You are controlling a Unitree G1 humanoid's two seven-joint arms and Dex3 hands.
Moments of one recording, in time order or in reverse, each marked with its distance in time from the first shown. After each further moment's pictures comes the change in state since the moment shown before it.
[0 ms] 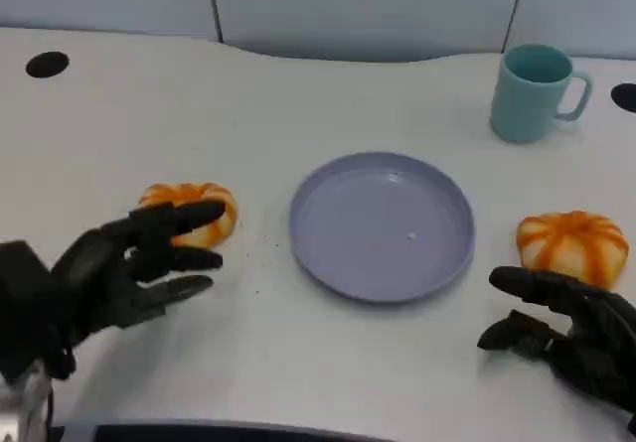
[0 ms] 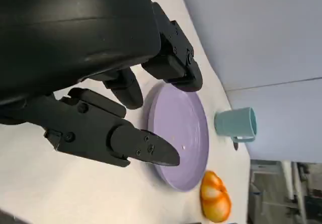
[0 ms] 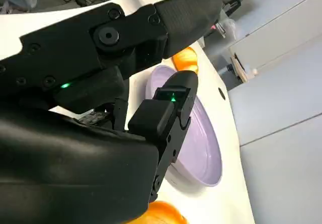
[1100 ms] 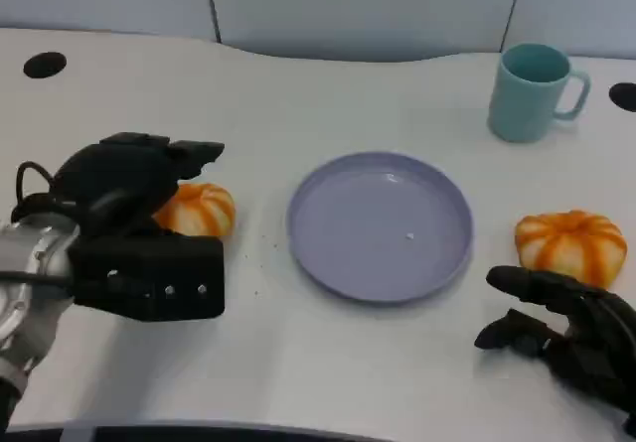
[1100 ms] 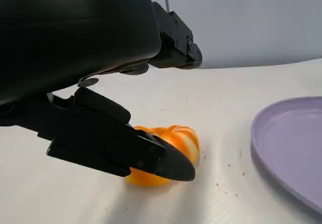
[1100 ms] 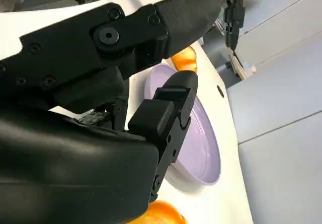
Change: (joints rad) left arm -0.189 0.205 -0.393 -0.213 0.858 0.223 0.443; right arm 0.008 0.008 0.005 -0.017 -0.002 -0.007 -0.015
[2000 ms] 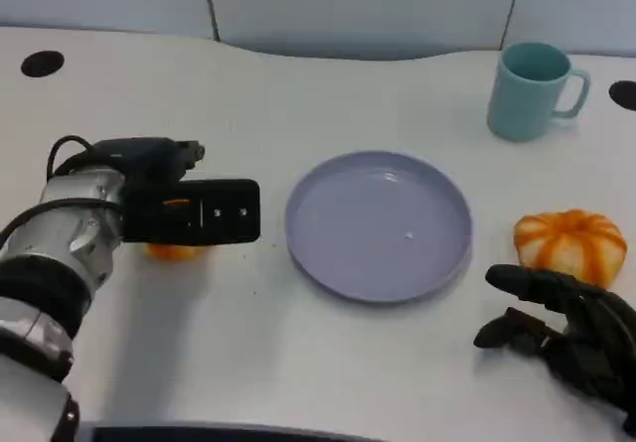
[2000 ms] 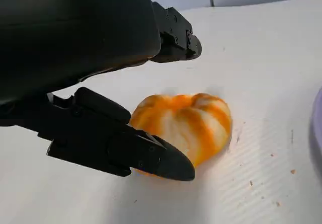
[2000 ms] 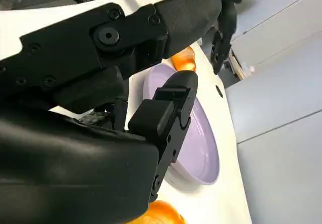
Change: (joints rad) left arm -0.377 -0.159 -0.182 0.664 -0.017 0.129 -0.010; right arm 0.007 0.006 -0.001 -0.018 0.005 0.004 -0.003
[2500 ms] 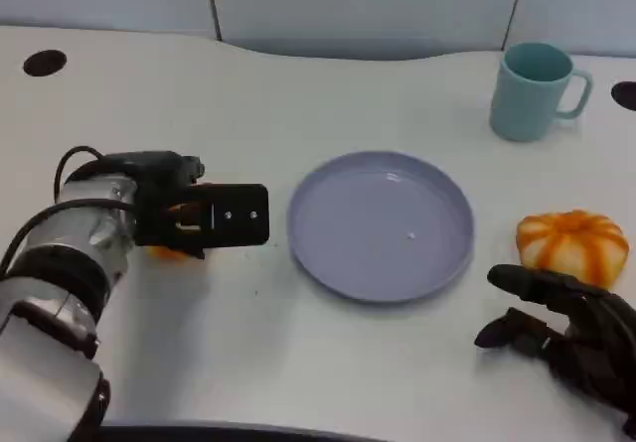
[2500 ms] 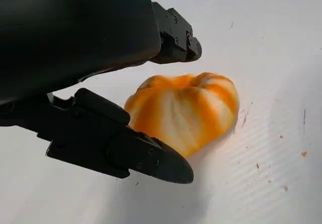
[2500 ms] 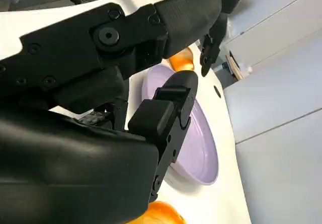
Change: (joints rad) left arm -0.071 -0.062 -0.042 0.191 -0.011 -0.002 0.020; right arm 0.005 0.001 -0.001 -0.004 0.011 0.000 0.003
